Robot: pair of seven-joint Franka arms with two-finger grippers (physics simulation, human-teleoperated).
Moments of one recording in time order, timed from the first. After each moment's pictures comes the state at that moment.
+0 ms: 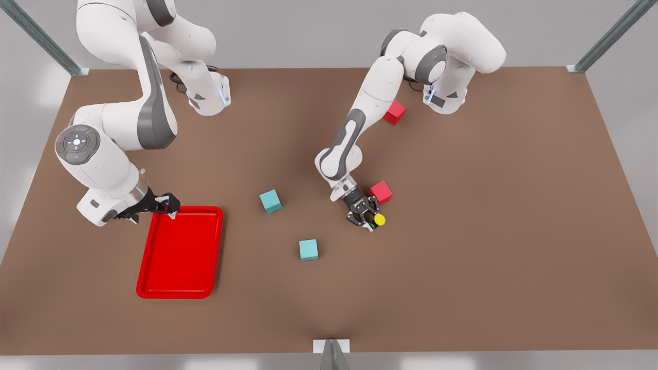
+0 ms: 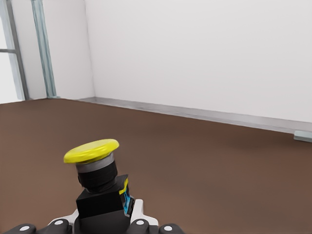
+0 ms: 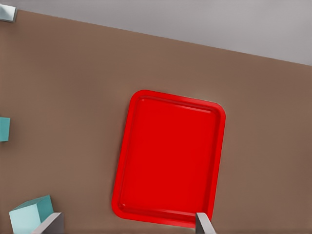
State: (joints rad) left arm -1.08 0.99 0.24 -1.60 1.28 1.92 -2.49; right arm 0.08 0.29 0.09 -1.39 -0.11 1.76 0.03
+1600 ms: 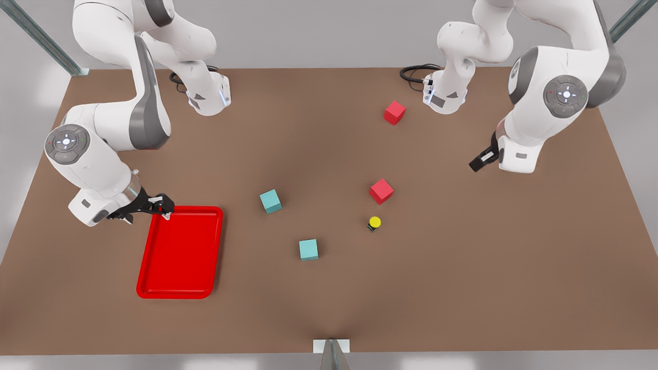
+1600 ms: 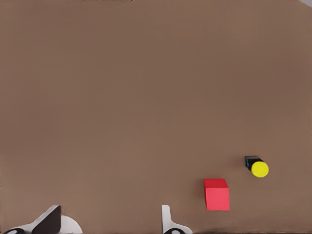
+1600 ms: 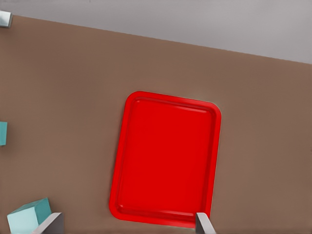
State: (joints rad) left arm -0.33 0.05 0.11 -1.57 0.05 1.45 -0.73; right arm 0.06 0.29 0.09 -1.39 -0.11 1.76 0.03
